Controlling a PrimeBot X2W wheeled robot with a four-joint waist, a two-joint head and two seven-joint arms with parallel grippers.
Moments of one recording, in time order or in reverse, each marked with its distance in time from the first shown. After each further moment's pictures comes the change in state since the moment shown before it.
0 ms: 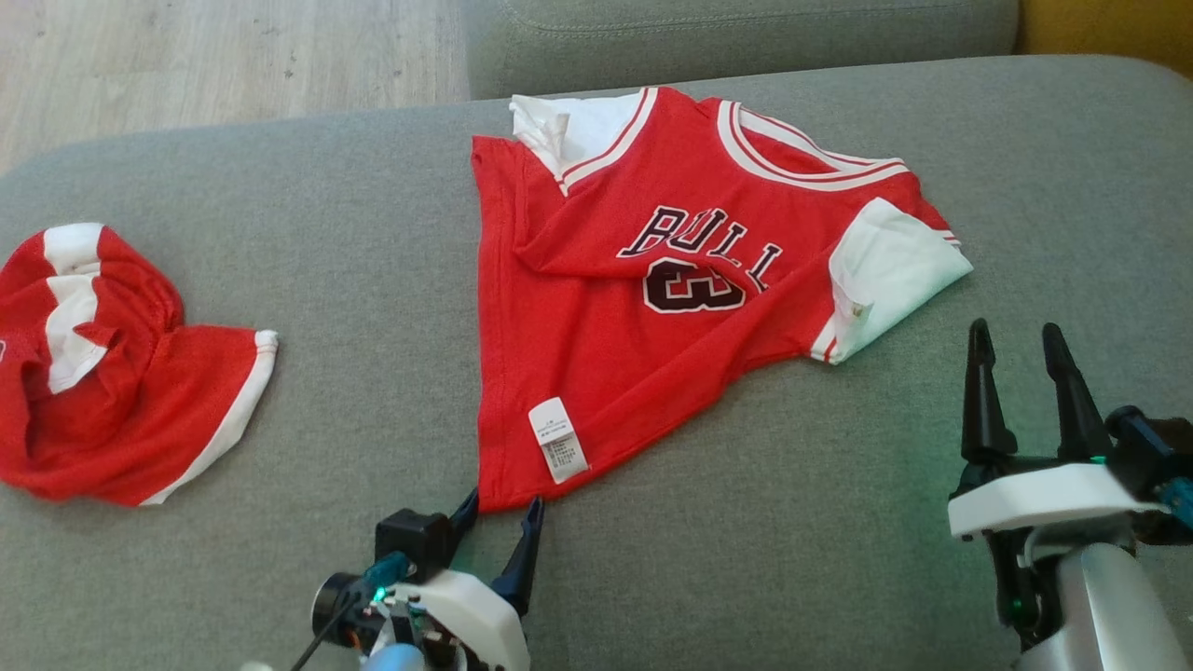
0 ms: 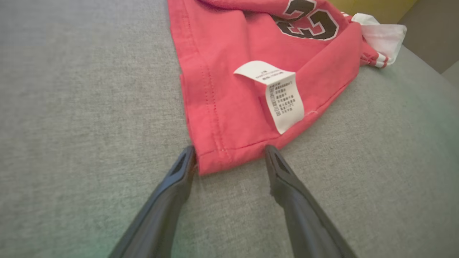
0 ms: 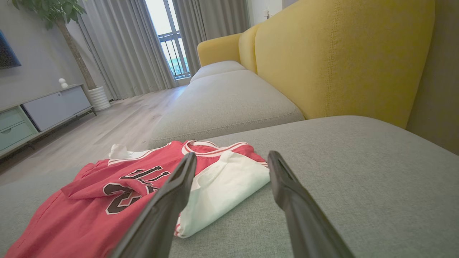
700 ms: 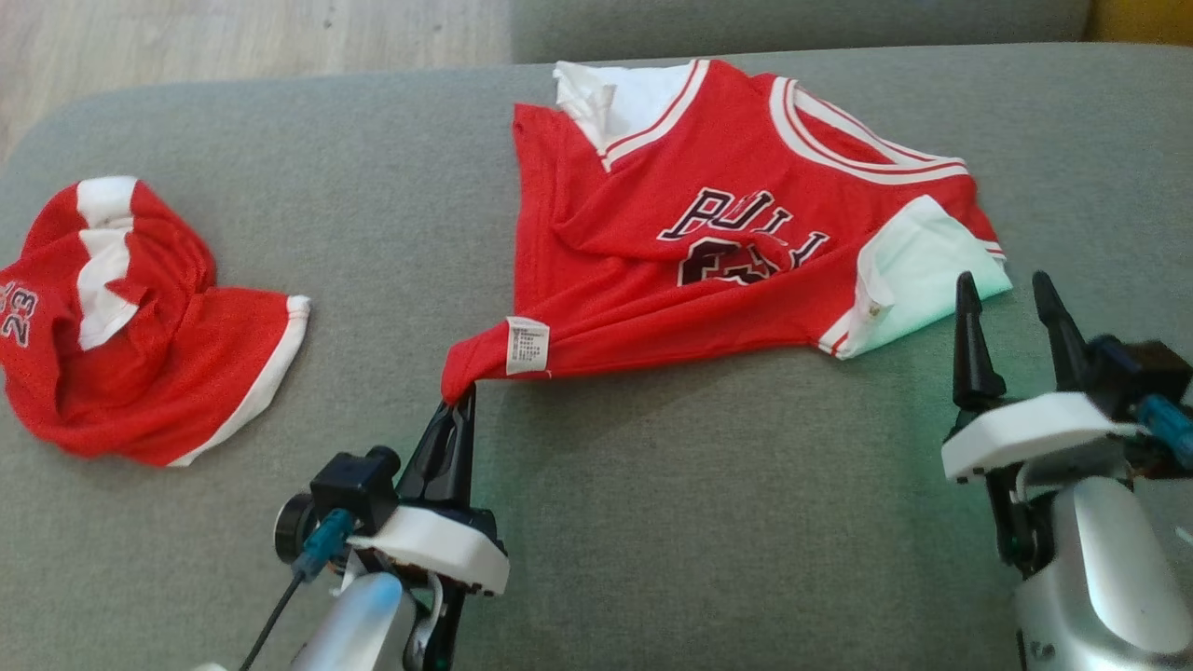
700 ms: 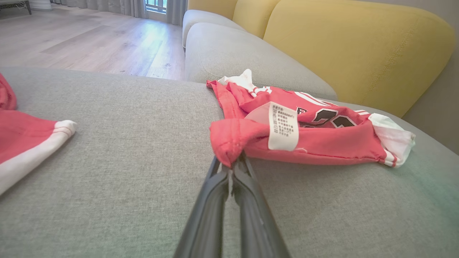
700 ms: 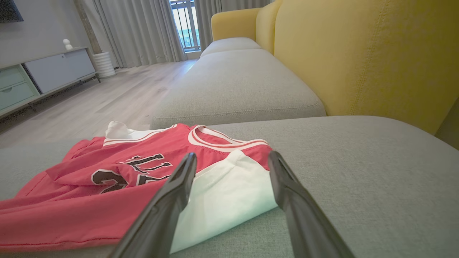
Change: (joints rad) left arm -0.072 0.013 0.066 -0.097 -0.014 0.057 -0.184; right arm -0.136 0.000 -0.026 0.093 -0.116 0.000 0.079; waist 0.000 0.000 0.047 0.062
